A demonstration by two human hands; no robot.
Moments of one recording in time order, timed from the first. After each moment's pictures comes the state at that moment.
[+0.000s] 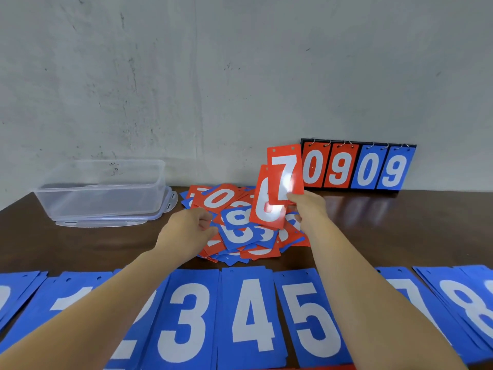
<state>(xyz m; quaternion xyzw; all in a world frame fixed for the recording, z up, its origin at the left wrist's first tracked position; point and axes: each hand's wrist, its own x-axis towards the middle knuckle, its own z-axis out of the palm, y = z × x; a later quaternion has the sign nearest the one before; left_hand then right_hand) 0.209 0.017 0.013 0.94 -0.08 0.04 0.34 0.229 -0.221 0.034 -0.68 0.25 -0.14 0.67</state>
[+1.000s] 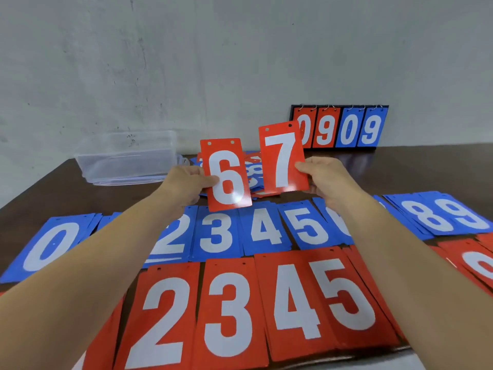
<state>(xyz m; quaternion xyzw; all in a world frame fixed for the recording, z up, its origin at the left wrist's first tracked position) 0.122 0.059 0.045 0.78 -0.01 -0.05 0.62 0.070 -0.190 0.054 -0.75 0.13 -0.13 0.63</state>
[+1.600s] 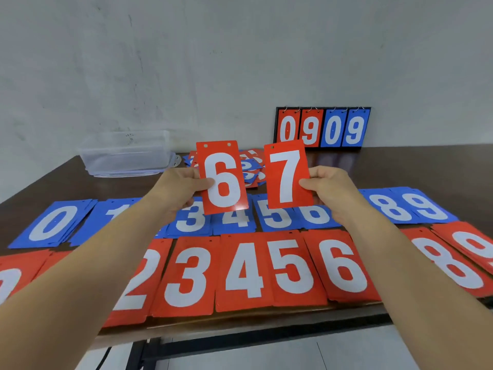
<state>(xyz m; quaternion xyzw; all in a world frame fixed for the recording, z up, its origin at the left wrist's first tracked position) 0.046 0.028 0.049 0.79 -0.03 -0.04 0.61 -0.019 -0.238 0.051 -0.77 0.11 -0.13 0.61</state>
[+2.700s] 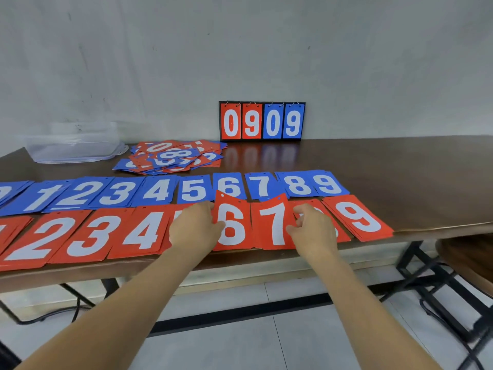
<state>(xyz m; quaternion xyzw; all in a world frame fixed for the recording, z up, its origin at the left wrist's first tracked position) -0.108 -0.171 -0.015 0.97 -0.05 0.08 0.21 -0.173 -0.369 -0.019 -0.92 0.20 -0.17 0.29</state>
